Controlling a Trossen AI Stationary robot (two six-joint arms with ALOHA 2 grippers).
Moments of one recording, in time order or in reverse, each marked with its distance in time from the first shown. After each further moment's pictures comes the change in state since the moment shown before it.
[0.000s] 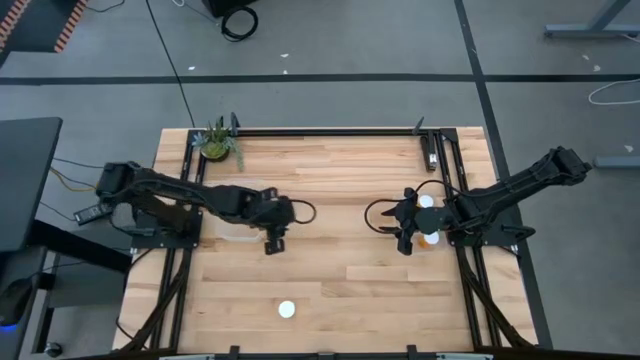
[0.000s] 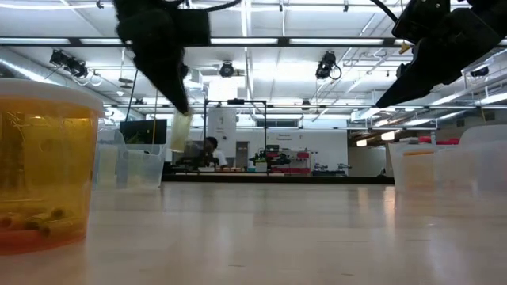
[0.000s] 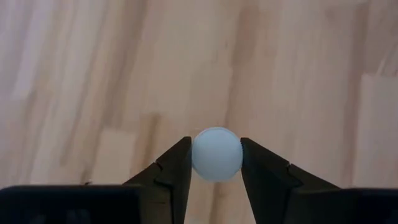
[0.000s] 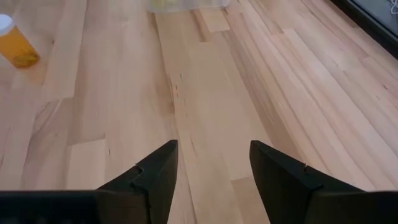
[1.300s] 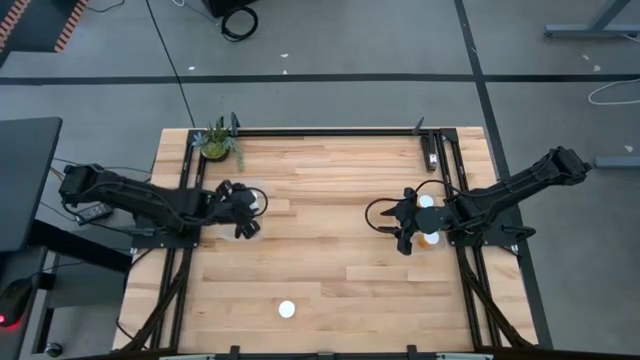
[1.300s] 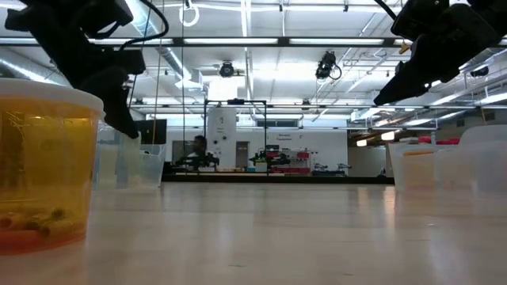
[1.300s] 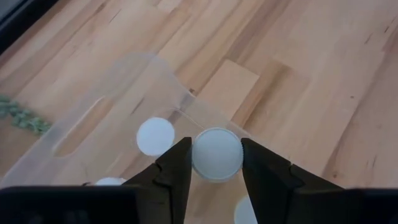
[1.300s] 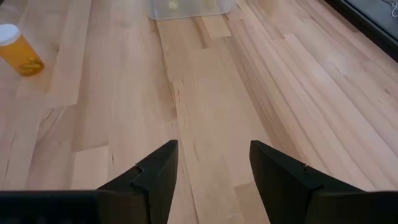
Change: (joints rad) left arm 0.003 -0.440 -0.499 0.105 -0.330 -0.339; right arm 0.000 0.000 0.000 0.024 0.000 0.000
